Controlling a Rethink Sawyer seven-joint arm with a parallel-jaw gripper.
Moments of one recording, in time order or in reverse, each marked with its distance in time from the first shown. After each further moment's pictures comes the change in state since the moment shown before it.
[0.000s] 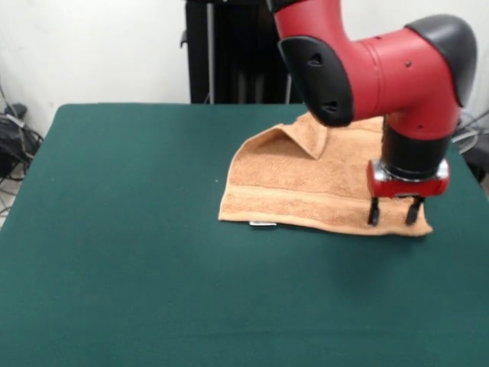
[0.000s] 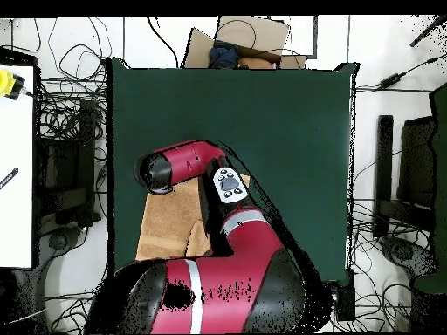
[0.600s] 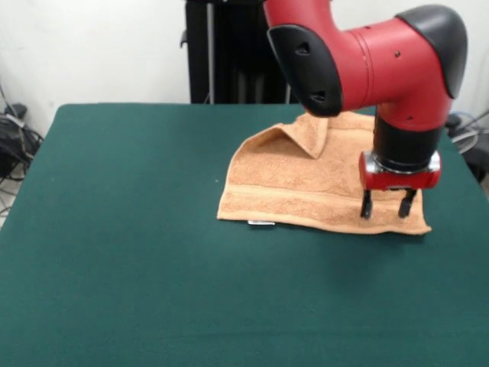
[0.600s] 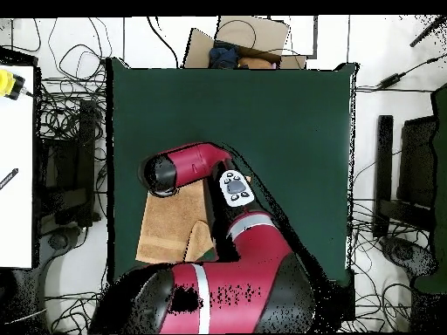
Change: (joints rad) arm -0.019 -0.030 0.000 0.029 0.000 0.001 0.000
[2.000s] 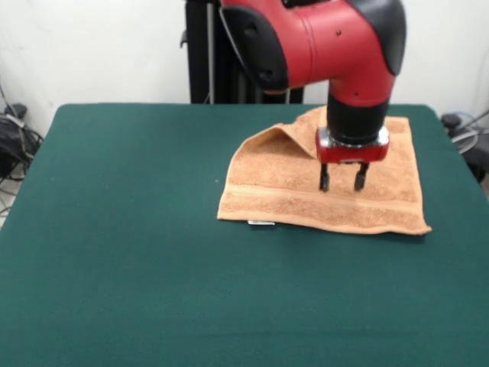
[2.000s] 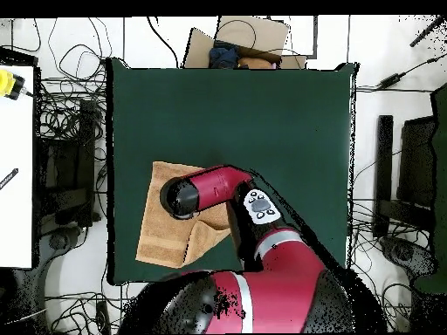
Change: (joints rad) arm -0.097 -0.039 -0.003 0.186 -0.097 -0.094 0.000
